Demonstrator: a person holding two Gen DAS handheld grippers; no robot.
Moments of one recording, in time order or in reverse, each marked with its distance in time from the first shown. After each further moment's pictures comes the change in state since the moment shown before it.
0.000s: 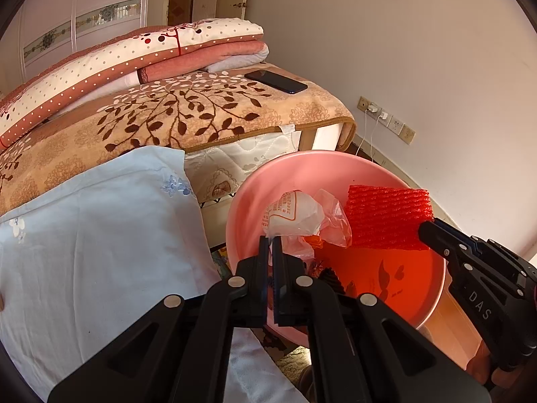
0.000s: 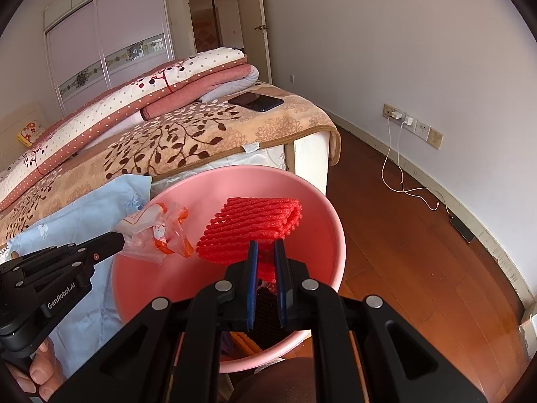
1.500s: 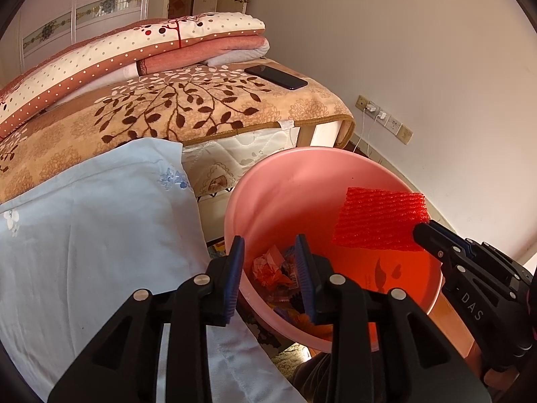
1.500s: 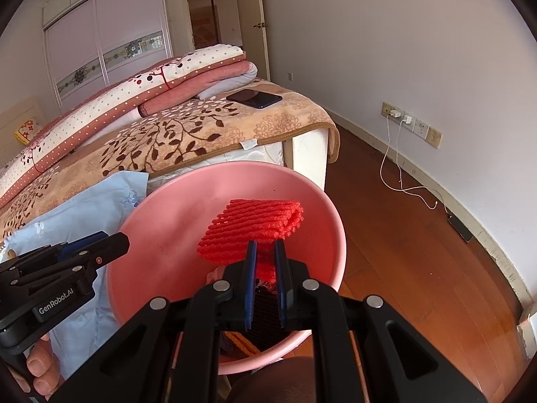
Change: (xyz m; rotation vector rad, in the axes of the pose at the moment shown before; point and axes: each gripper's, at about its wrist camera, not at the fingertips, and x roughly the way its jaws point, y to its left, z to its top) left arm 0.004 0.006 -0.001 -0.029 0.016 -0.024; right arm 0.007 -0.004 -0.005 -0.001 0.007 -0.003
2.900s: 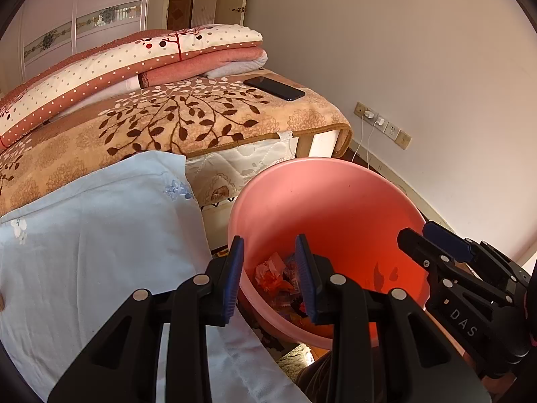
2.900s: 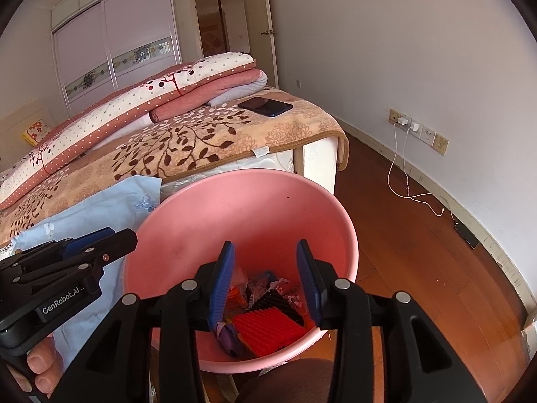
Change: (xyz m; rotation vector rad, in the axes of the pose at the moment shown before) left arm -0.015 -0.004 0.002 0.020 -0.039 0.008; right arm -0.013 0.011 0.003 -0.012 -0.032 0.030
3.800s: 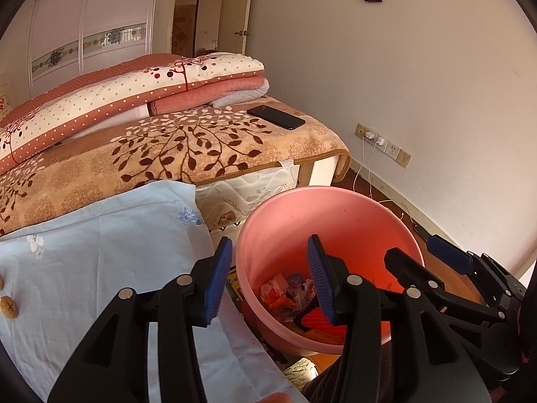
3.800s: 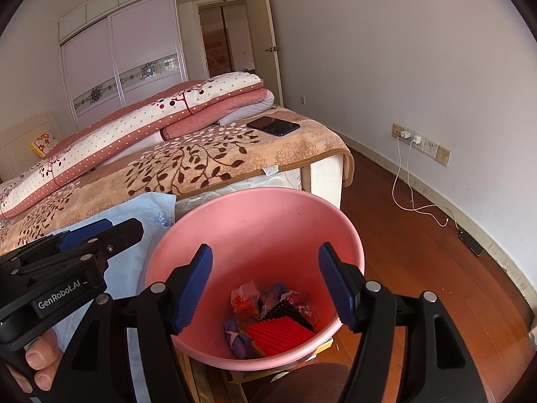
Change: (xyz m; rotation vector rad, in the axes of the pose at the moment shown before) left arm -0.029 -0.003 0.006 0.012 -0.110 0.030; right arm -0.022 0.009 -0.001 0.005 -0.086 0.028
